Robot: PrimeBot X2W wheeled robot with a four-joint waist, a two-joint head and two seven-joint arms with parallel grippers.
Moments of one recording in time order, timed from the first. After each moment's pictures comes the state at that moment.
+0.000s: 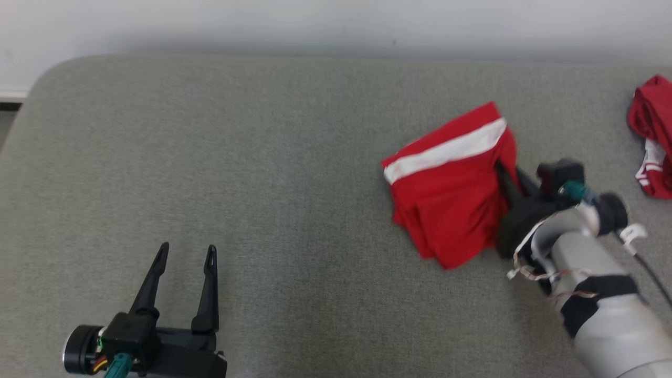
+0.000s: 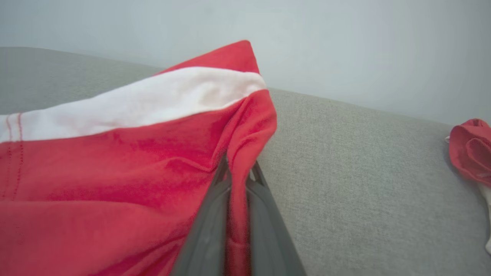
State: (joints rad) left arm -0.12 0.08 -0.04 0.14 -0.11 -0.12 -0.26; right arm -0.71 -0.28 0.24 0.94 0.20 0.13 -0.18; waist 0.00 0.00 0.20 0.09
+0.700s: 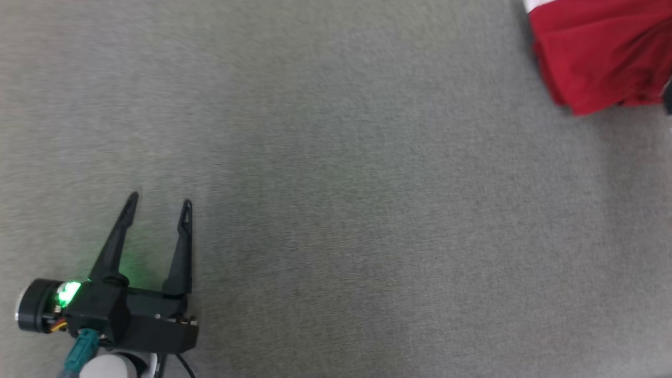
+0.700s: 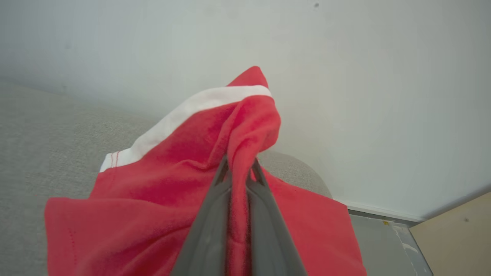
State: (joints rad) left arm -0.21 0.18 -0.06 0.05 -0.09 -0.12 -0.26; right arm -1.03 -0.73 0.39 0.71 0.39 0.13 -0.06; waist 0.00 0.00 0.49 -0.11
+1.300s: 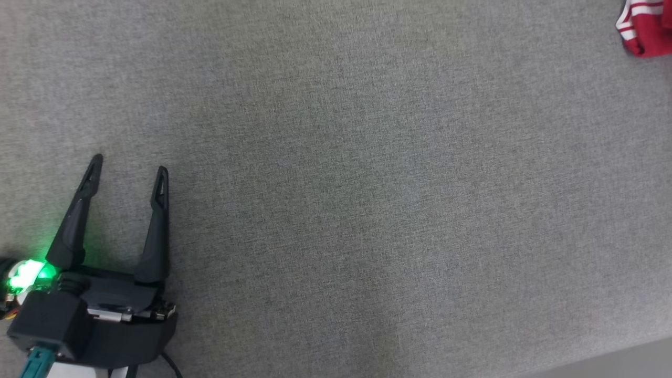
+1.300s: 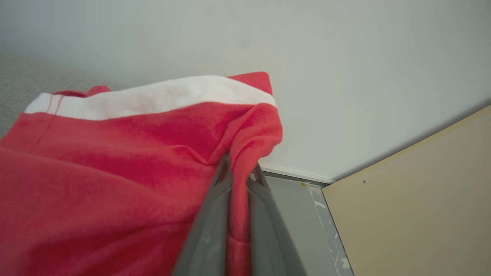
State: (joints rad) left arm -0.22 0.24 -0.05 -0.17 -0.09 -0.11 -0.22; right arm -1.18 -0.91 0.34 0.79 0.33 0.13 -0.05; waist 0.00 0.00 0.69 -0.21
